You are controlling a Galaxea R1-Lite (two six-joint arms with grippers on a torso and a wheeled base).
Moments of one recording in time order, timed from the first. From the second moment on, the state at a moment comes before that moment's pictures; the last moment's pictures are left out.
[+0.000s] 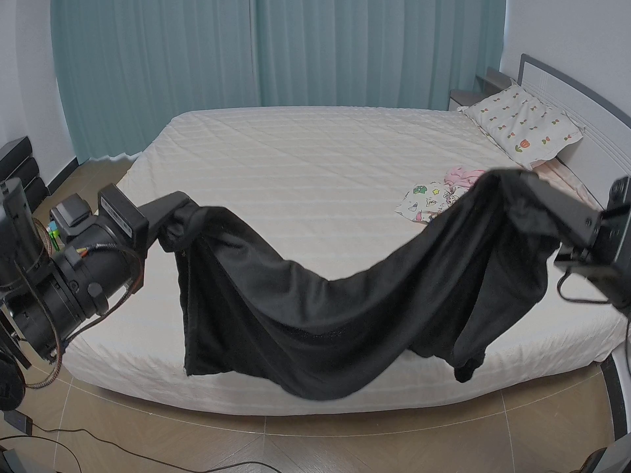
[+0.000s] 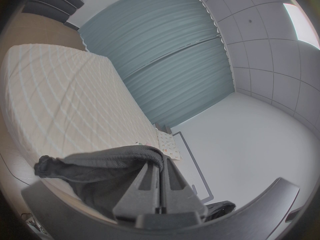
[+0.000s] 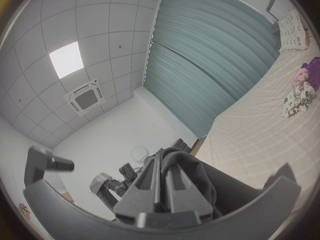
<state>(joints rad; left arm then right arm) -0.52 1.35 -0.55 -0.84 0.09 -1.02 0.53 1.29 -0.41 -1.24 0.41 0.82</state>
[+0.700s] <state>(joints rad) -0.41 1.46 -0.74 -0.69 0.09 -0.99 0.33 1.62 -1.09 -0.86 0.41 0.89</state>
